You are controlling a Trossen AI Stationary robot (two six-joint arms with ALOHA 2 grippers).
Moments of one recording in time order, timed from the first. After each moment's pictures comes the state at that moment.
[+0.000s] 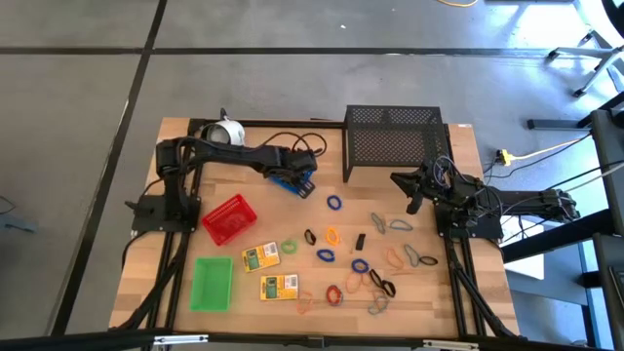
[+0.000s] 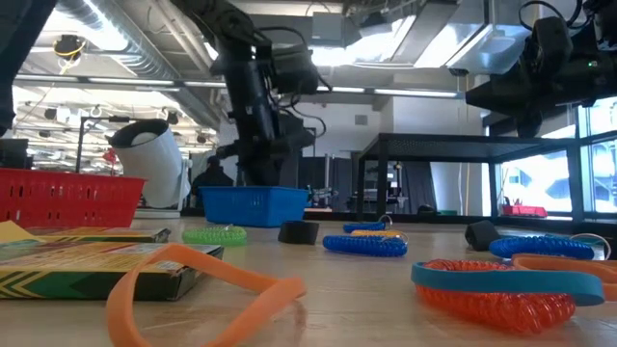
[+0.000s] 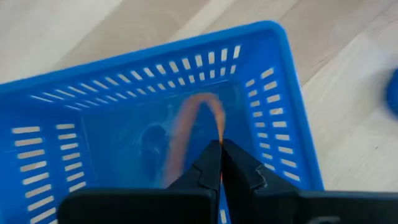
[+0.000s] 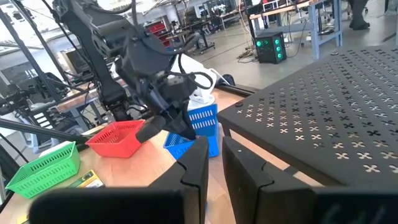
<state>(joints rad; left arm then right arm) 0.25 1.86 1.24 -0.61 -0.23 -0.54 0.00 0.20 0.10 0.05 0.38 0.36</state>
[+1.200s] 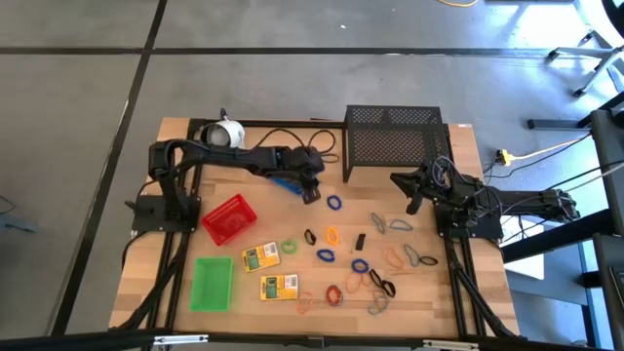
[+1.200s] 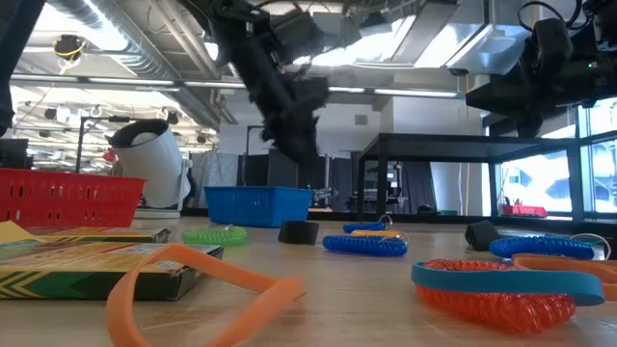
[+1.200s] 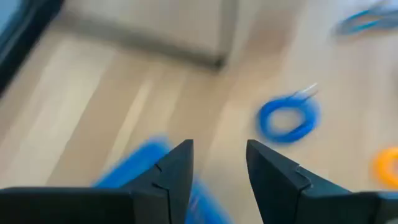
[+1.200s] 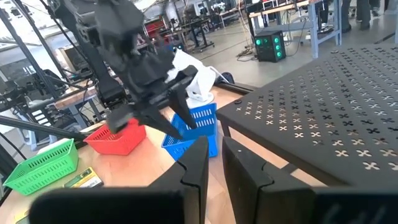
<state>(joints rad) 0.20 1.80 1.24 -0.31 -0.10 -0.06 0.00 0.20 0.10 0.04 0.38 0.36</state>
